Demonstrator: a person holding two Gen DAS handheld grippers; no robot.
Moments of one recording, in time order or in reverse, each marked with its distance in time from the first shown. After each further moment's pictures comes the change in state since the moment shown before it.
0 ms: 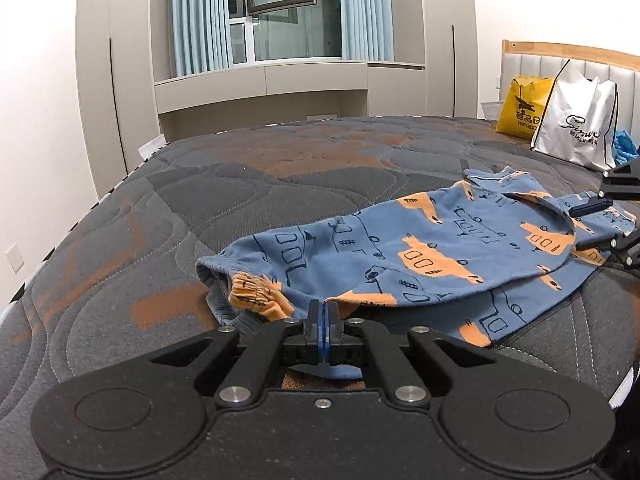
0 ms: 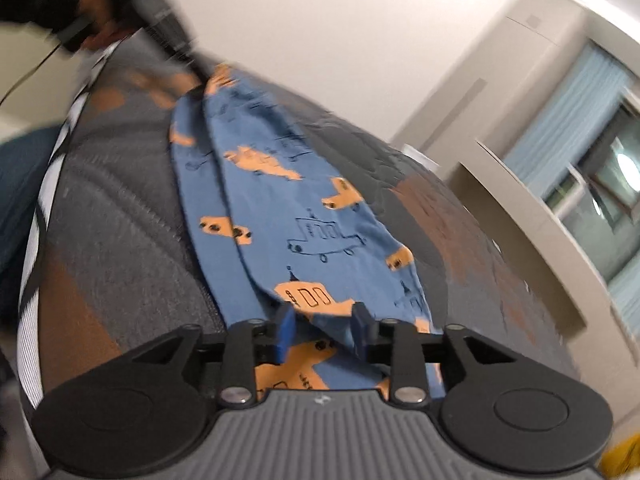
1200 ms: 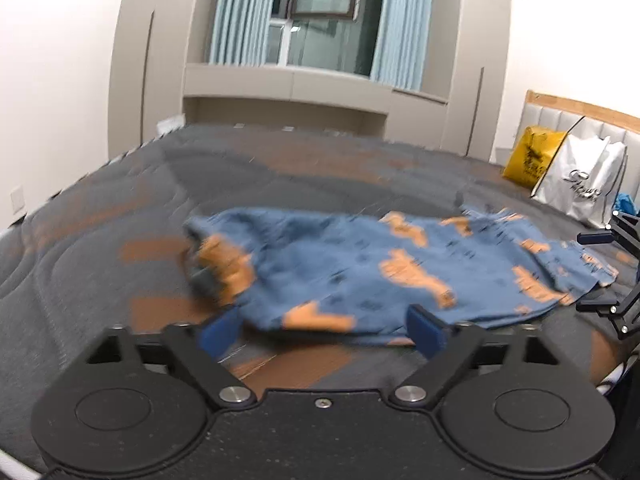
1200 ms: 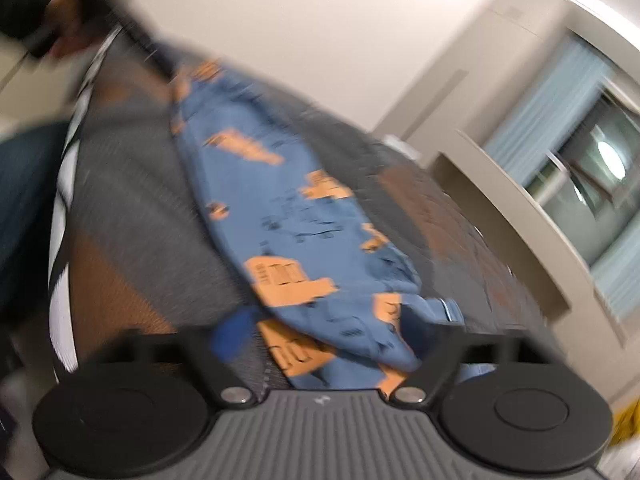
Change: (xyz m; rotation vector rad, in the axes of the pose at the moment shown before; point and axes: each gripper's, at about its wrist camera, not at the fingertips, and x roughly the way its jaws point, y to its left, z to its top) left arm -0.022 -0.023 -0.021 -0.195 -0.069 -0.022; right arm -0.024 0.004 -0.022 0.157 -0.004 -0.075
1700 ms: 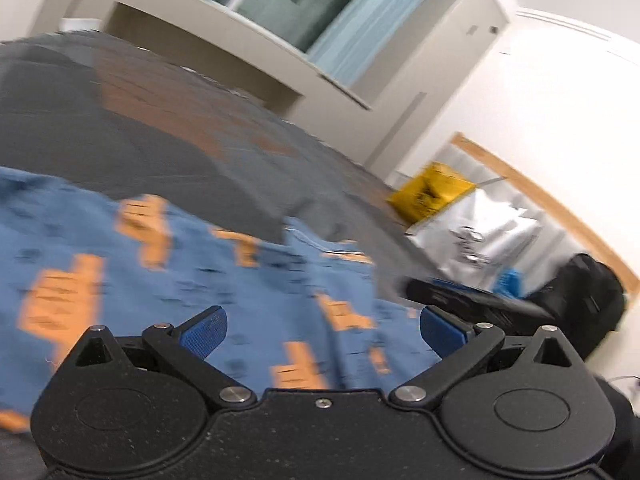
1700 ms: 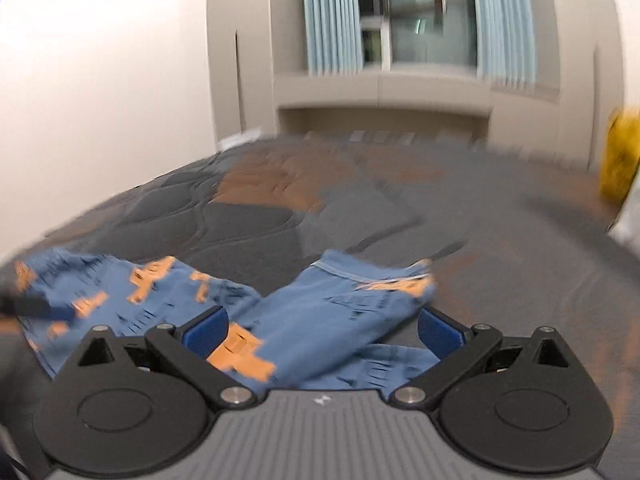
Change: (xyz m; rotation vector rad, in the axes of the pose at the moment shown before) left arm 0.121 -0.143 0.045 -0.341 0.078 -0.425; right arm 0.024 -0.158 -0.020 0.819 0.085 -0.051
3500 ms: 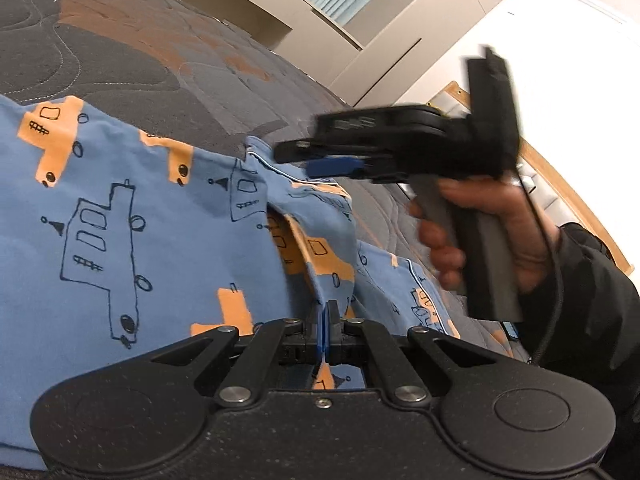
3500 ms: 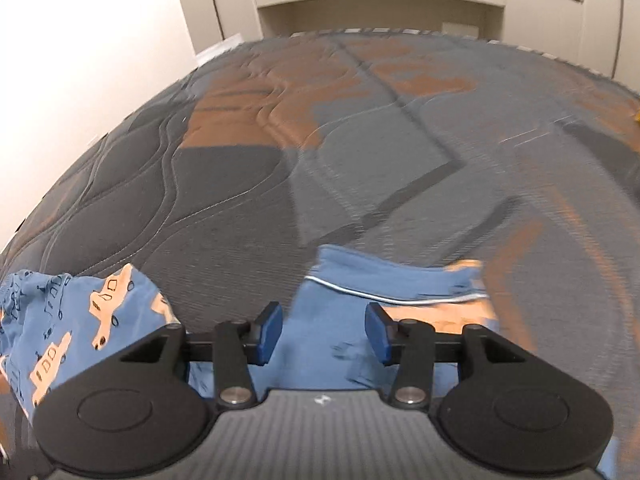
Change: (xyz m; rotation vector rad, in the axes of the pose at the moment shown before) left arm 0.075 -0.009 -0.025 -0.071 0.180 -0.039; right arm 0.120 -0.001 0.076 0.070 0.335 -0.027
